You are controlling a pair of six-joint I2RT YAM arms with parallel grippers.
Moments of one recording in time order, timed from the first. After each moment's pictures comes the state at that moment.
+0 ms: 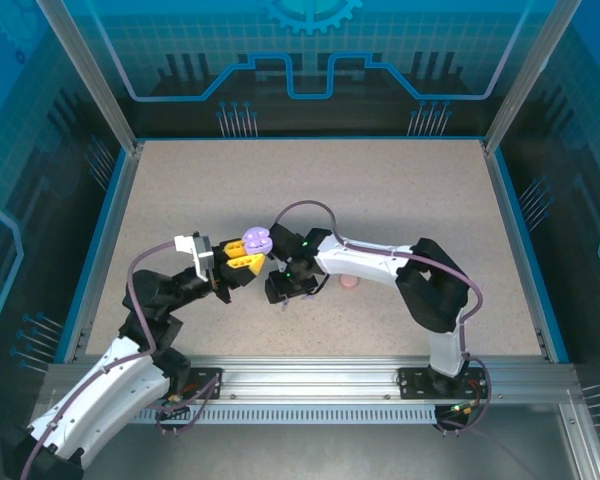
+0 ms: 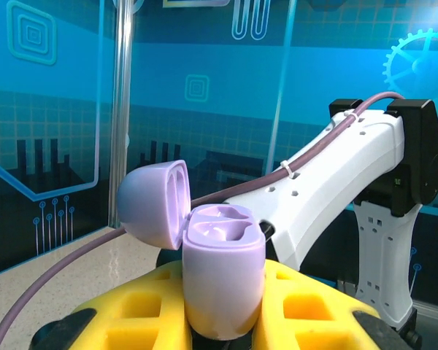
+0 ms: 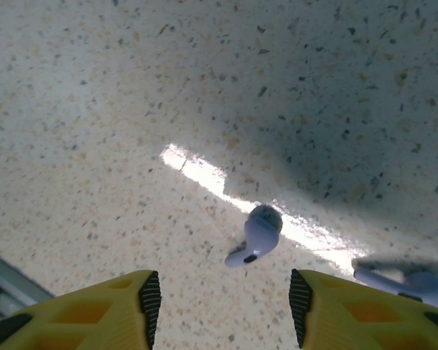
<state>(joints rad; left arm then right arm) -0.47 0.56 0.40 0.50 0.62 -0.32 0.96 1.94 1.42 -0.78 -0.19 0.59</state>
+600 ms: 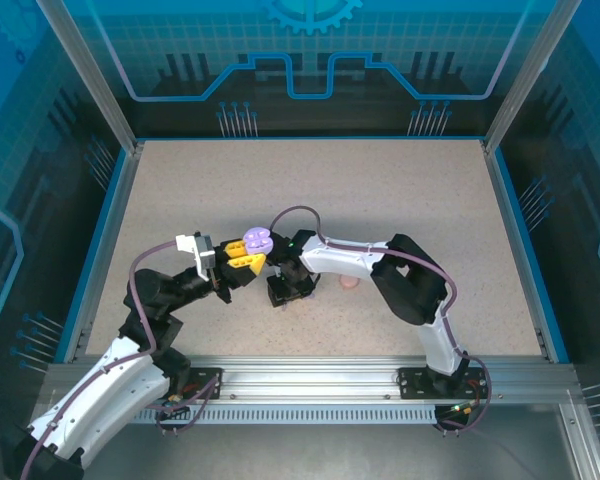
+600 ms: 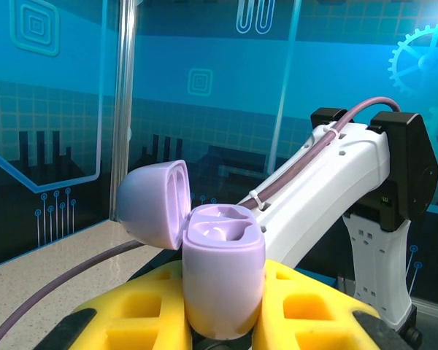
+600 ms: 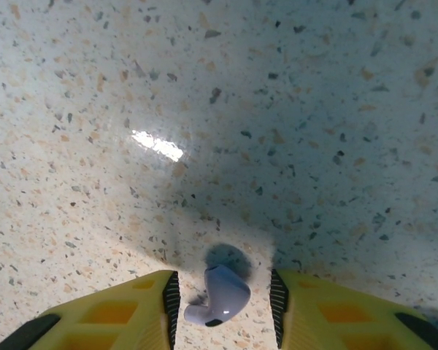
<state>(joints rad) -0.47 0.56 0.40 0.48 0.62 -0.32 0.97 2.08 1.51 -0.85 -0.16 0.59</state>
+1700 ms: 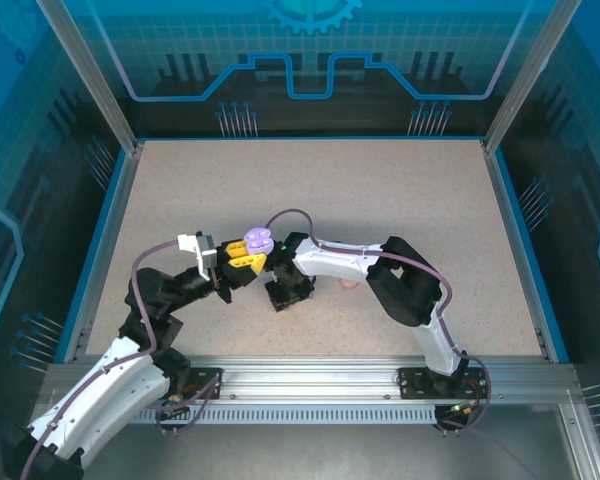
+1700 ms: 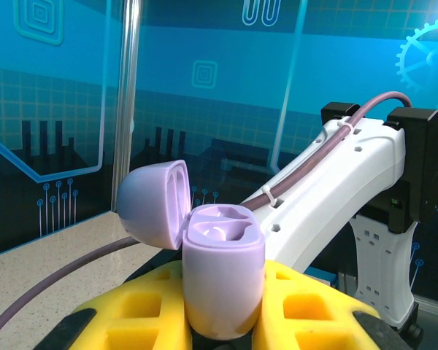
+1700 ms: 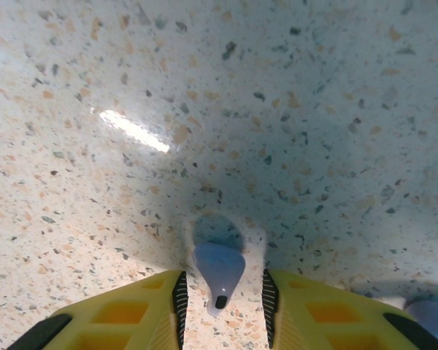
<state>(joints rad) -0.47 0.56 0.40 0.46 0.61 -0.32 1.00 2.10 1.56 -0.95 -0.11 0.54</state>
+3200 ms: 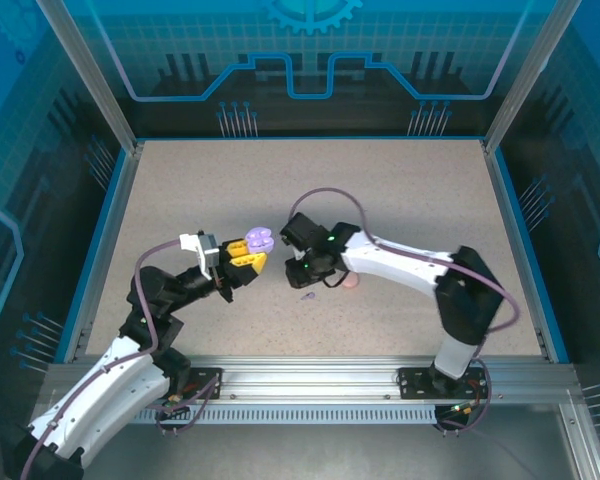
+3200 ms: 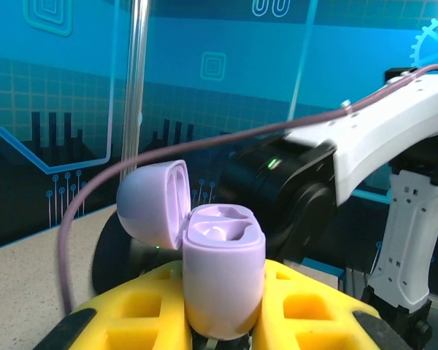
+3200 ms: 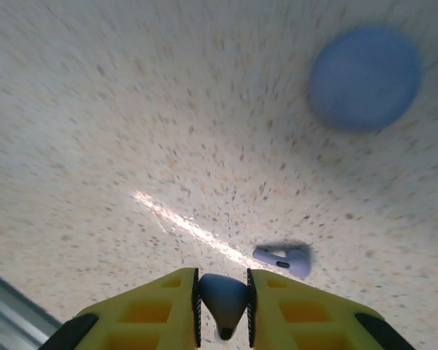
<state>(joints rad) -0.47 0.57 0.40 0.44 0.59 -0.30 0.89 1.69 1.29 -0.72 -0.07 0.49</state>
